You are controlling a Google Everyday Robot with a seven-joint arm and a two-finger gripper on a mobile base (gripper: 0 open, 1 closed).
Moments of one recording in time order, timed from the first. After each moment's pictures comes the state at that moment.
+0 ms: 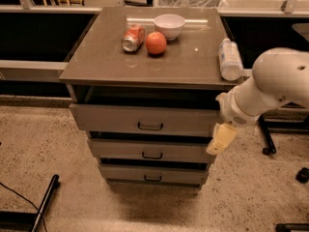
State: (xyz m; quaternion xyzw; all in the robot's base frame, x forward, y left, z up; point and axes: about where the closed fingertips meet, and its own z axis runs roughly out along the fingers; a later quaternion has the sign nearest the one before) arm 0.520 -0.184 0.751 -0.58 0.79 0.04 0.20
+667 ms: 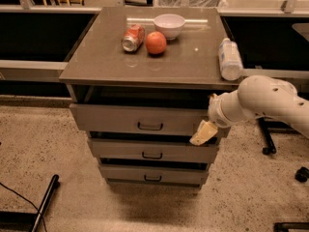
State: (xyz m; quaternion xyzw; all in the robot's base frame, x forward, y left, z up) arm 0.595 -0.166 0.694 -0.53 0.79 0.04 0.31
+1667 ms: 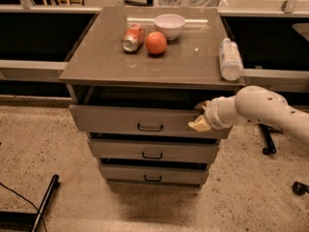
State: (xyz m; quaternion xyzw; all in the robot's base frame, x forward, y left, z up) arm 0.626 -0.162 0.663 -0.54 0.76 0.04 0.36
